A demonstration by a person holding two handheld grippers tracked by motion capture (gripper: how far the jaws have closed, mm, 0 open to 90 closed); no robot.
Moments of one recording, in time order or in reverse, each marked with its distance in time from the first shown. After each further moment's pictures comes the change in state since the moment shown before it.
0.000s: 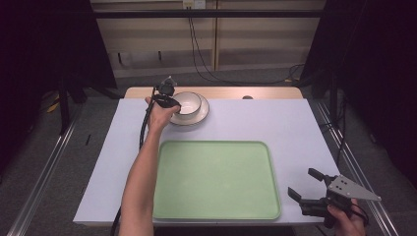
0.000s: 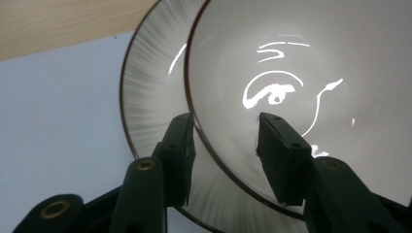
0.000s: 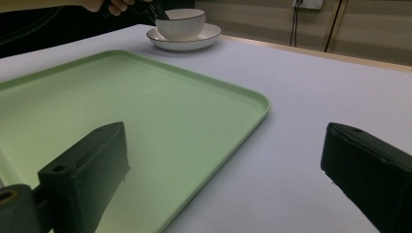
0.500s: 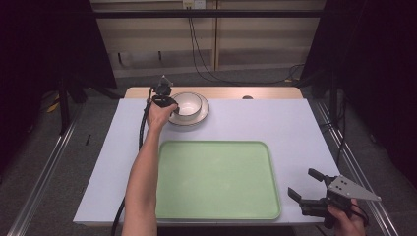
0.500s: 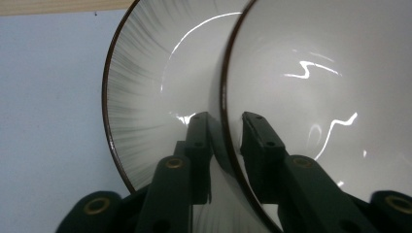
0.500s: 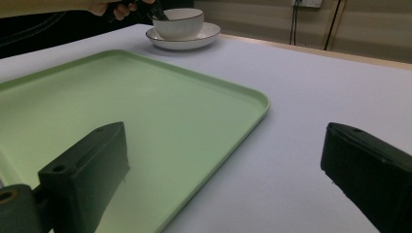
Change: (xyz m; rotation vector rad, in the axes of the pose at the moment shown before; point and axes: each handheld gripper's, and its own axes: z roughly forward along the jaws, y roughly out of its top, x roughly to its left) left arm 0.019 0.002 0.014 -0.008 -0.129 -0.139; right arm 0.000 -0.001 0.000 0.001 -0.004 0.006
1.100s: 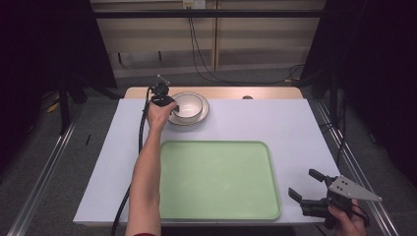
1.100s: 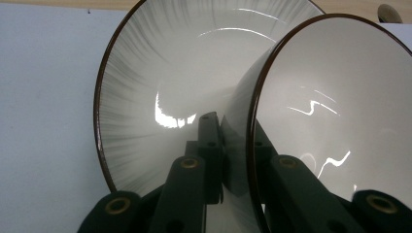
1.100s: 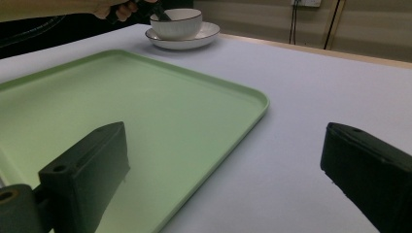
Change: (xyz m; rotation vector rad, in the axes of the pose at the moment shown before) left arm 0.007 0.000 0.002 -0.030 -0.066 -0.096; right arm 0.000 -0.001 -0.001 0.002 0.000 0.005
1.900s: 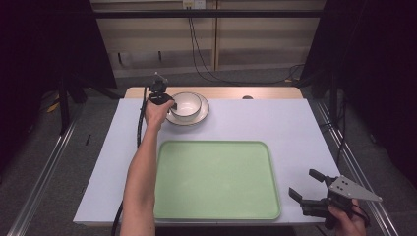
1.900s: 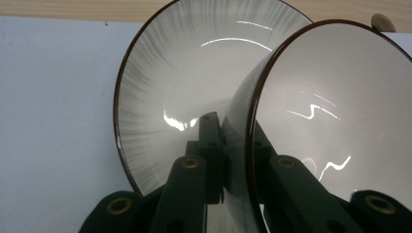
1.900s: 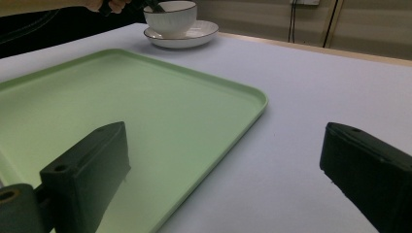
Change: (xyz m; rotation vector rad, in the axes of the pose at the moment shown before) left arm -0.001 0.002 -0.019 -0.019 0.007 -0.003; right arm -0.001 -0.001 0.000 0.005 -0.005 0.007
